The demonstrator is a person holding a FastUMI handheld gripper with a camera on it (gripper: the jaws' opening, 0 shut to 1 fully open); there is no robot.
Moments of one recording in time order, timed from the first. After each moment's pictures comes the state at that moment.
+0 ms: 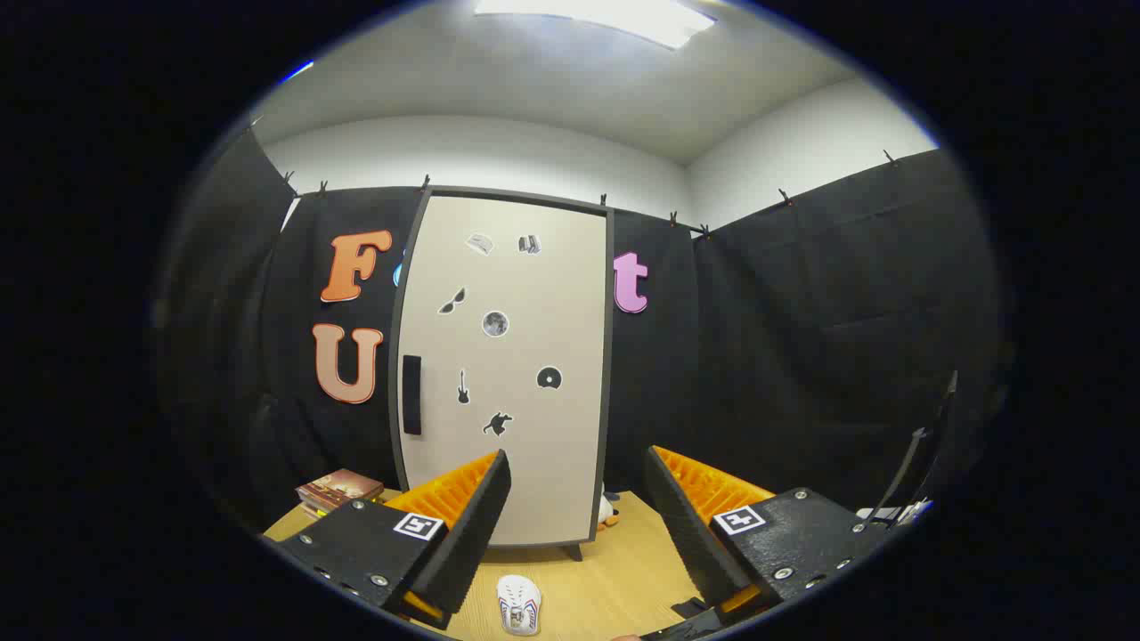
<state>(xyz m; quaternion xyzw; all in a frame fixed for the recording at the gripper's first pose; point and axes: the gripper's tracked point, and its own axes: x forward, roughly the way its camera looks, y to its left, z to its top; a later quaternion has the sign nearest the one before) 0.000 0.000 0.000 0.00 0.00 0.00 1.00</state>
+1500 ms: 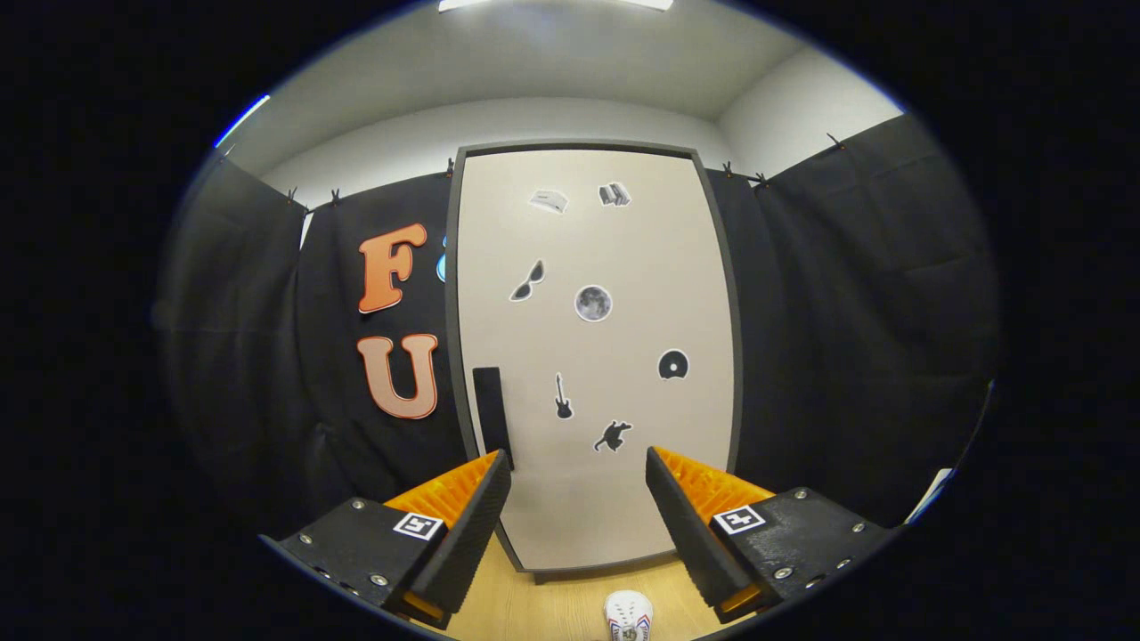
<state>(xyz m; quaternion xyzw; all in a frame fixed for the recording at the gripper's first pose) 0.125 0.161 0.004 0.08 0.05 0.11 0.99</state>
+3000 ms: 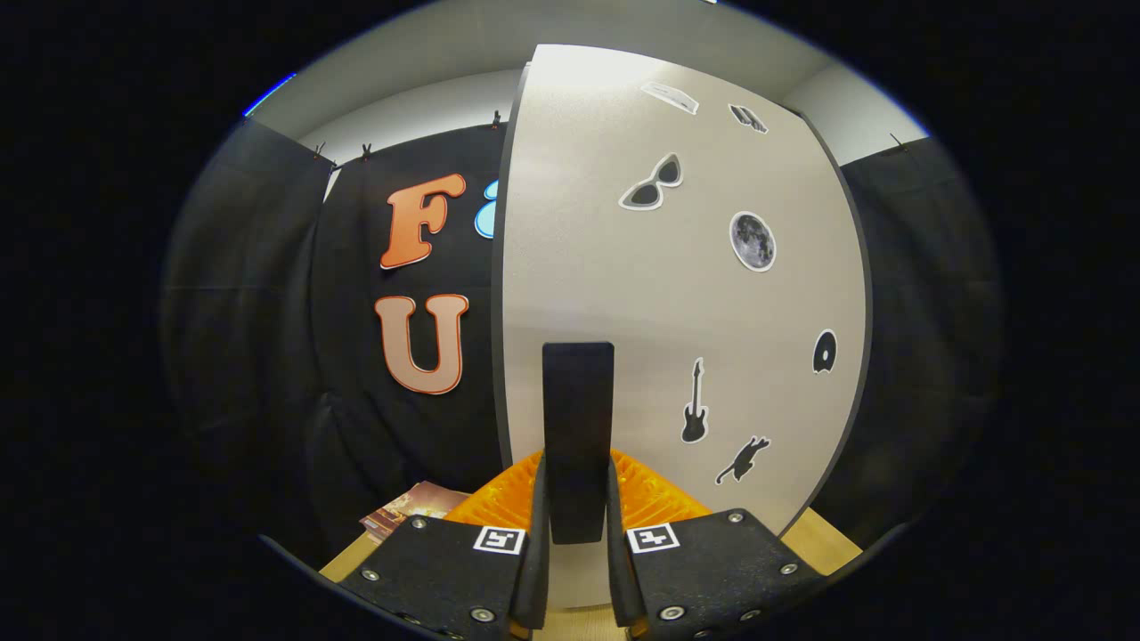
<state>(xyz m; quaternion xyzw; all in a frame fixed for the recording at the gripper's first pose) 0.204 0.261 -0.020 0.03 0.07 0.18 0.98</state>
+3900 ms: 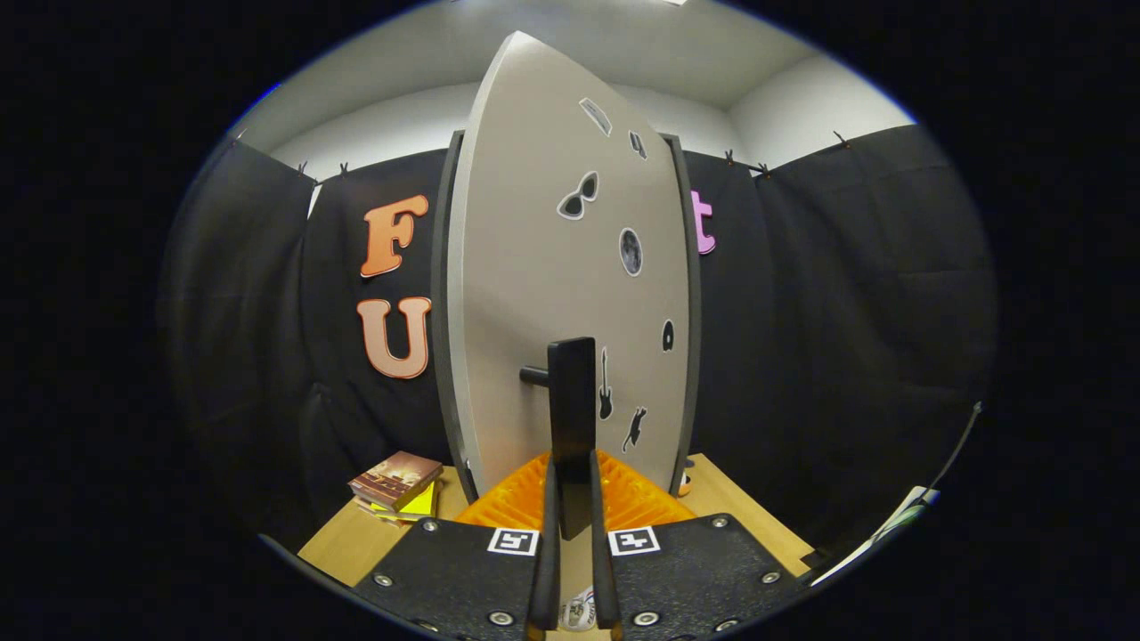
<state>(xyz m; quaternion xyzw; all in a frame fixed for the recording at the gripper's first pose) 0.124 0.119 -0.017 0.04 0.09 0.10 0.99</state>
